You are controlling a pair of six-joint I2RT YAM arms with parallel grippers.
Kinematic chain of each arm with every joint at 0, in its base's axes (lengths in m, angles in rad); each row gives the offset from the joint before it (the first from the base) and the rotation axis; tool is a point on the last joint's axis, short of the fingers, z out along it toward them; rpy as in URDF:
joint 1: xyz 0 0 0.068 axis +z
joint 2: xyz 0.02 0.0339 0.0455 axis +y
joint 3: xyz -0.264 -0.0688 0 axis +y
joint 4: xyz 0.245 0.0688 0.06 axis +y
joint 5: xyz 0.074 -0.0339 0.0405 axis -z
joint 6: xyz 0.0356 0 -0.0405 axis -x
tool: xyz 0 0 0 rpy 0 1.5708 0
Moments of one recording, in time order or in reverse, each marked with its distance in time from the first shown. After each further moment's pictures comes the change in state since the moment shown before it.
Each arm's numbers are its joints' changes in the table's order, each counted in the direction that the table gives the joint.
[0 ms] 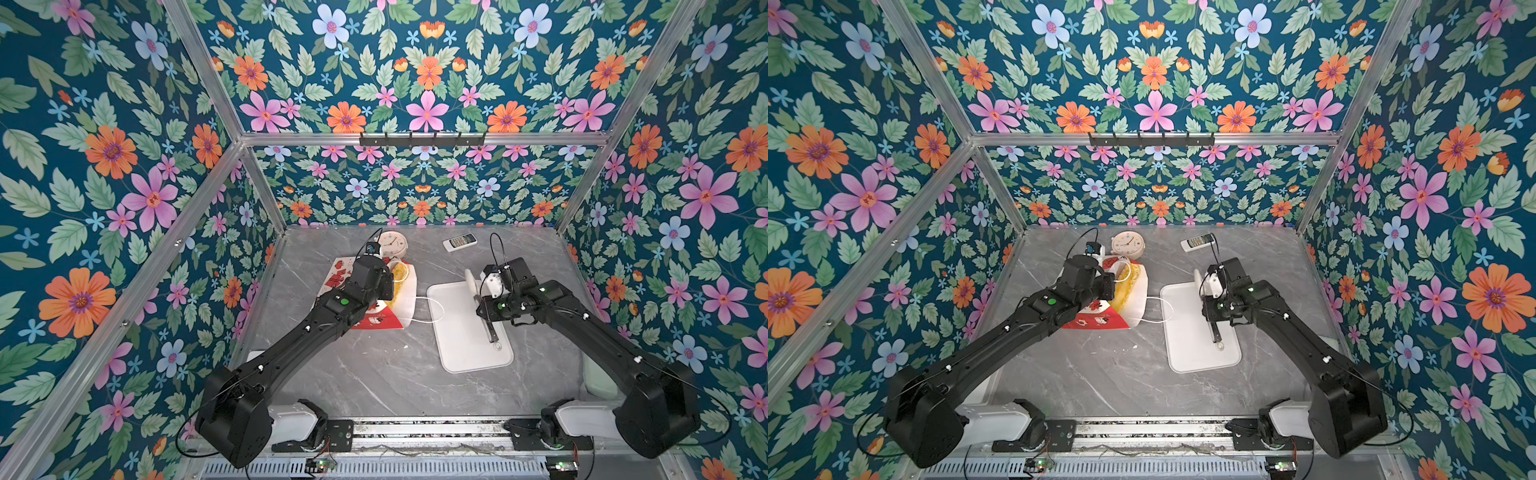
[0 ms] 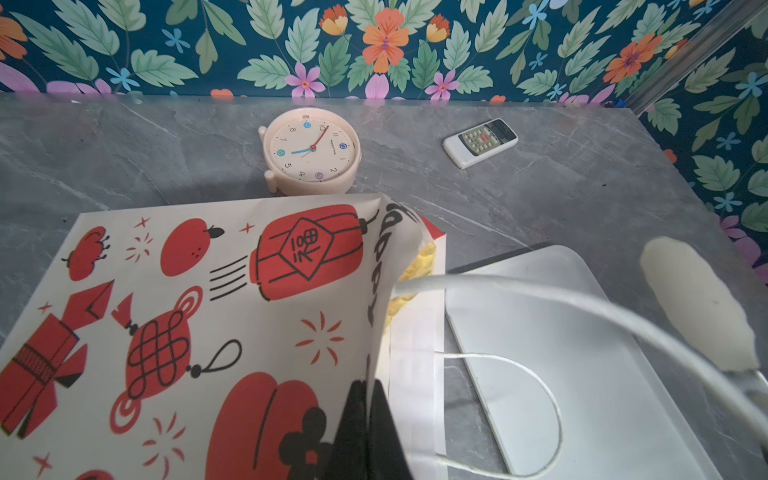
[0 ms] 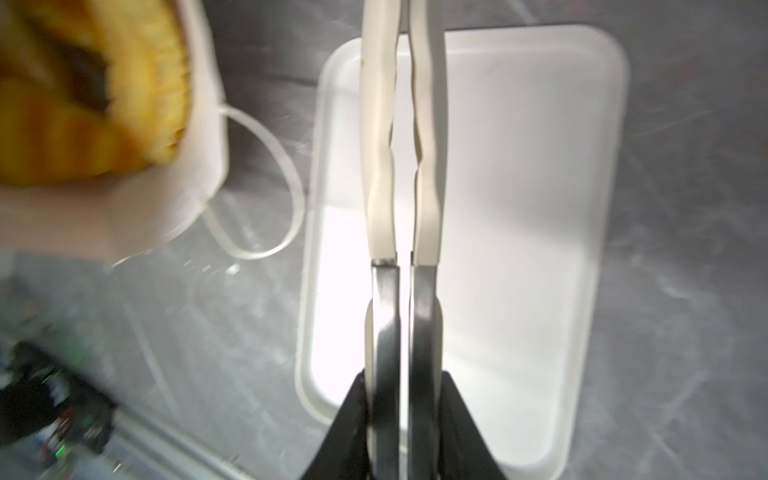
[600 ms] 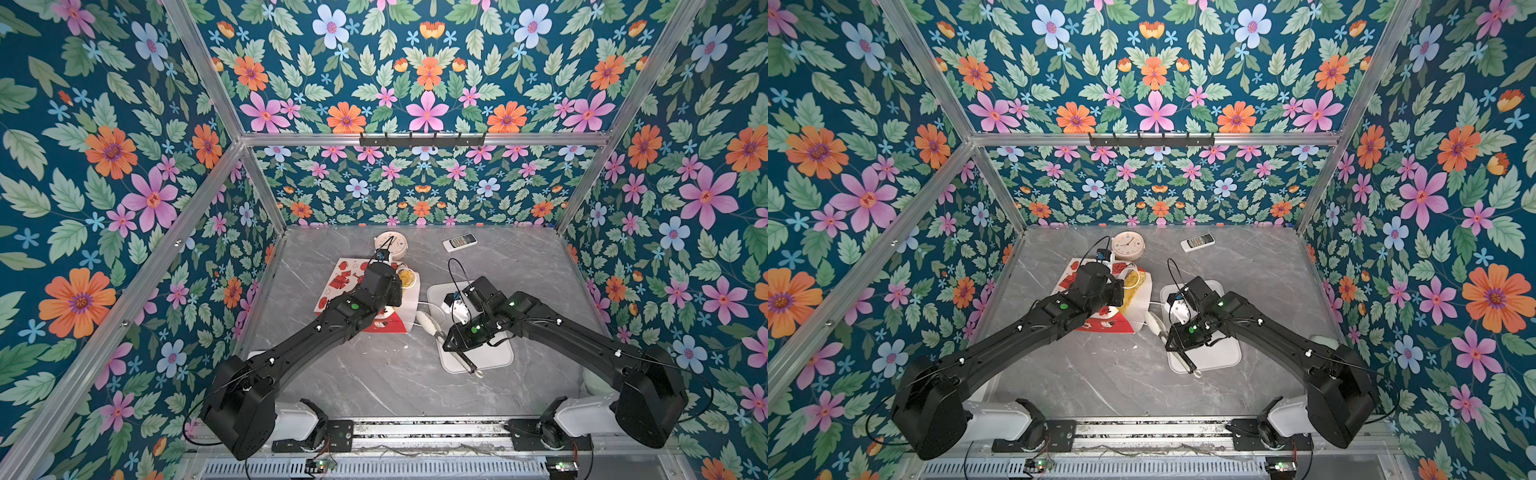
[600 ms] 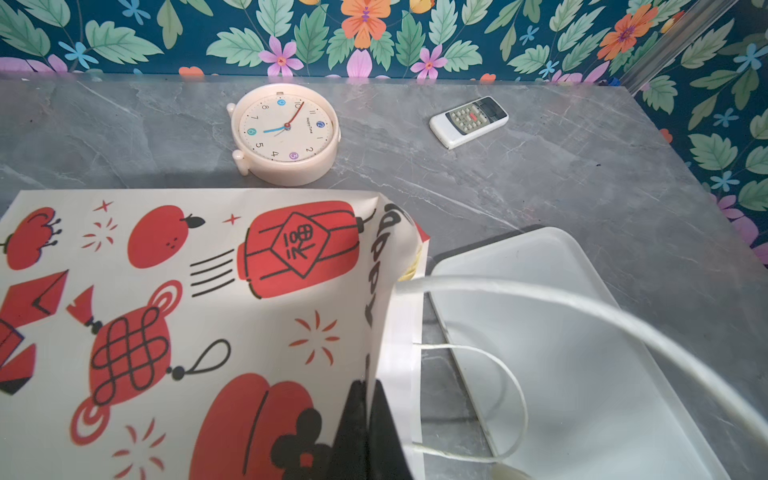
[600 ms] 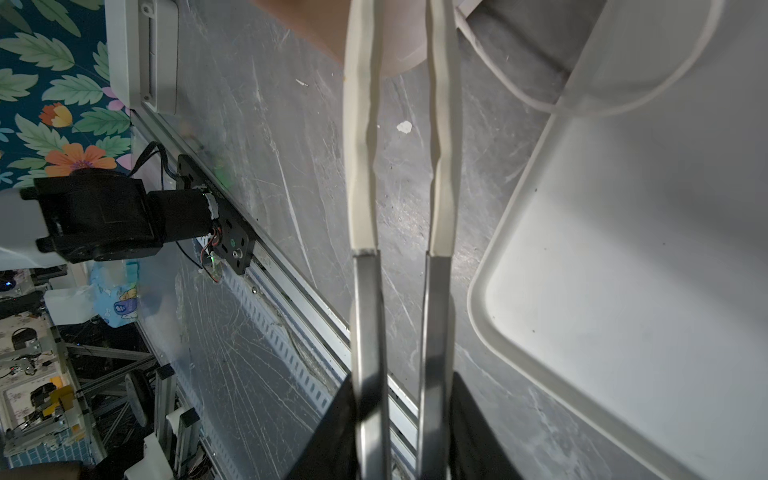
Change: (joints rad) left arm -0.066 0.036 0.035 -0.060 -0.036 0.026; right arm 0.234 0.103 0.014 -0.029 -0.221 -0.059
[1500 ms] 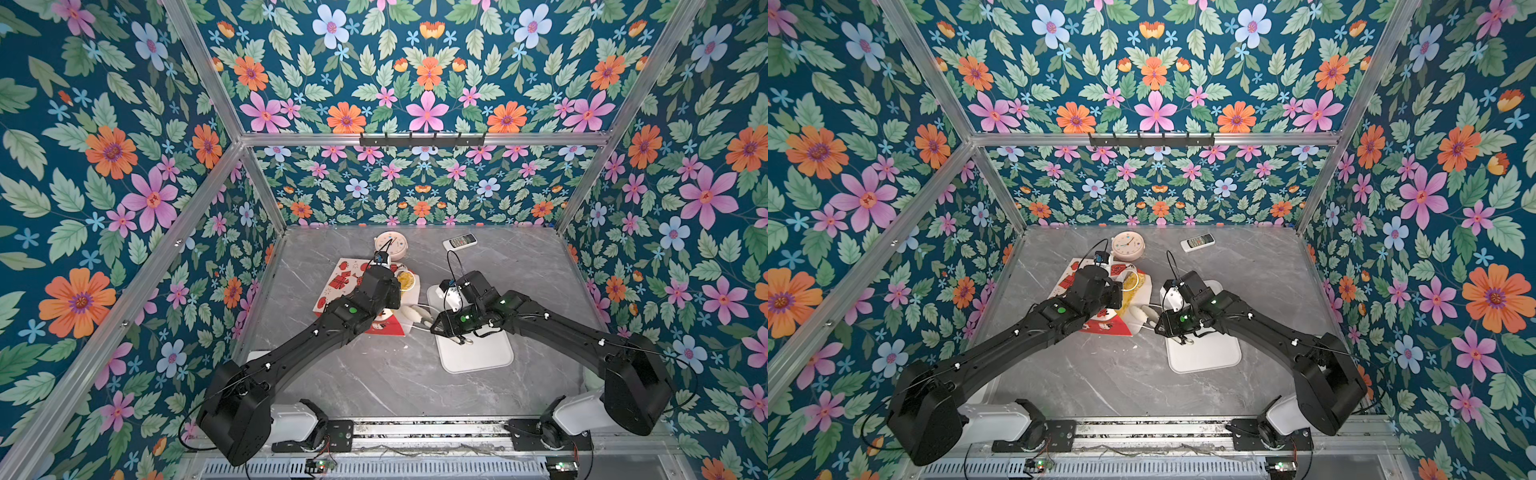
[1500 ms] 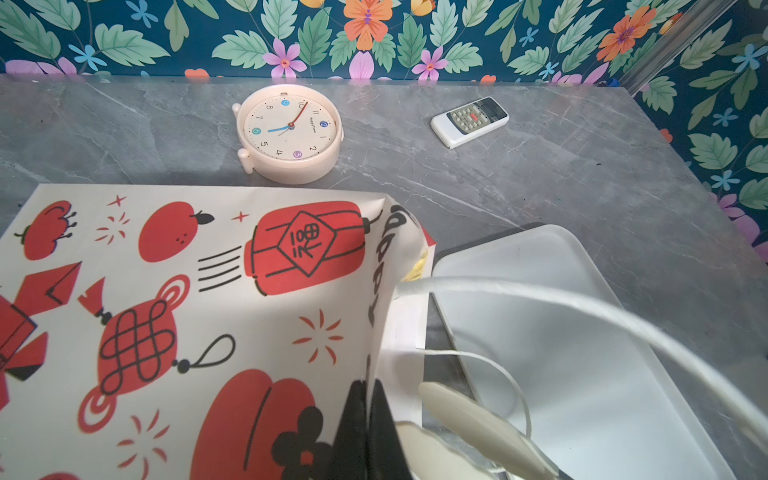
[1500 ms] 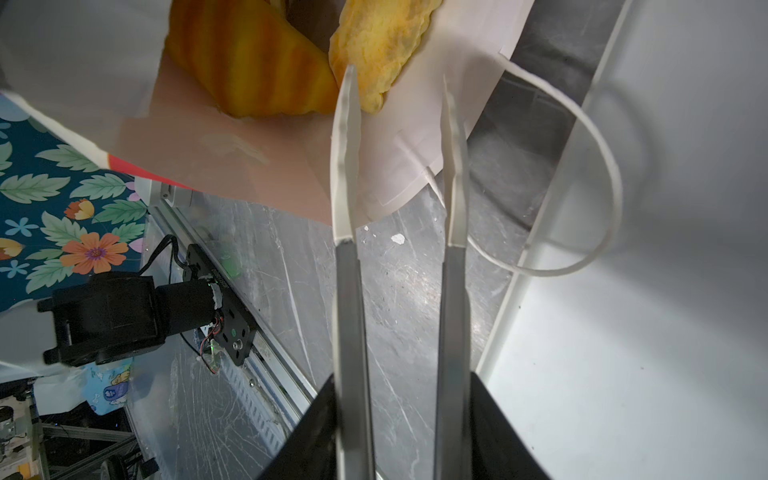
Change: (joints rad) left arm -0.004 -0.032 0.034 -0.007 -0.010 0.000; right arm 0.000 0.072 0.011 -0.255 0.059 -0.116
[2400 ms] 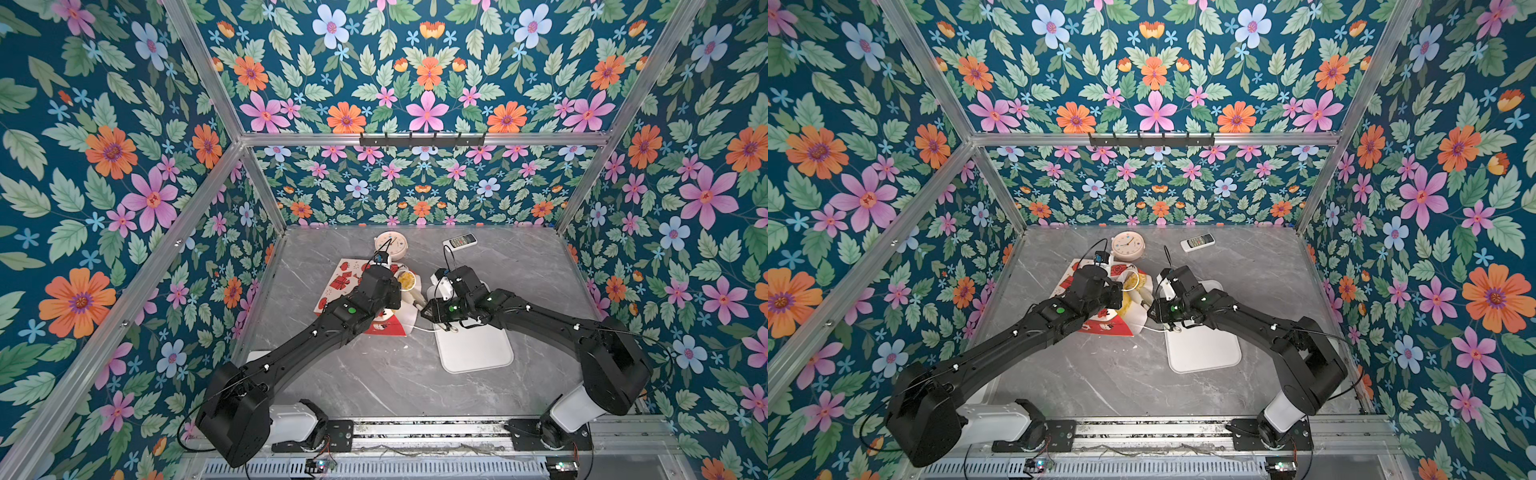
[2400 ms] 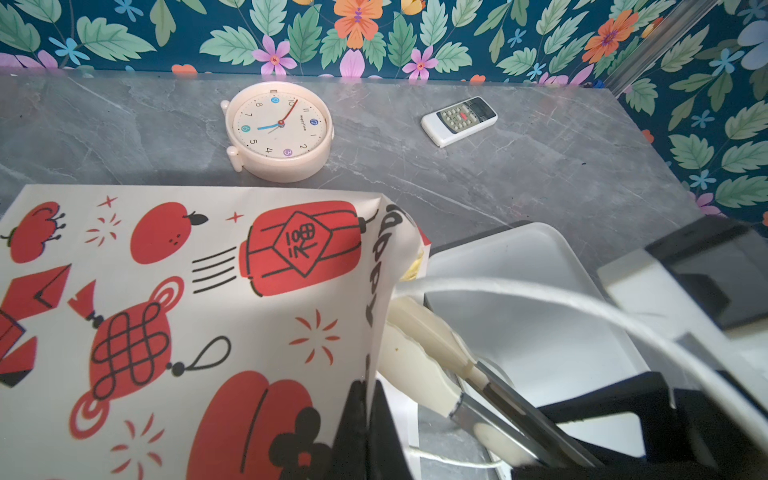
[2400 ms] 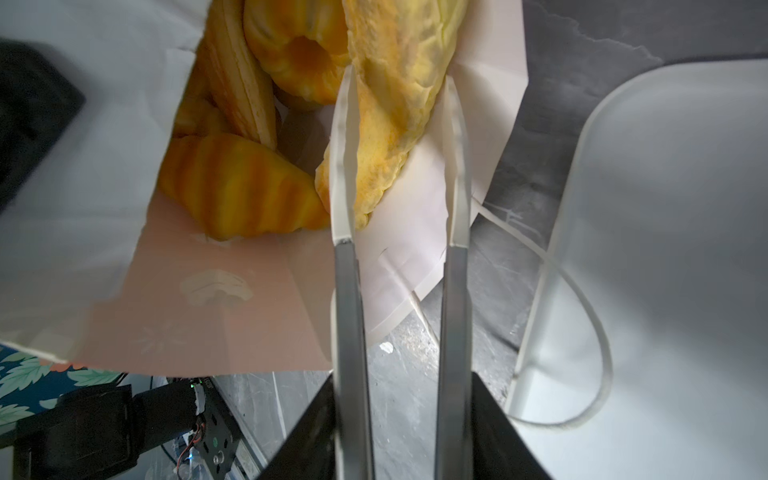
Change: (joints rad) left arm 0.000 -0.004 -0.005 0.001 0.031 0.008; right arm 0.000 0.129 -0.027 -0.248 0.112 -0.086
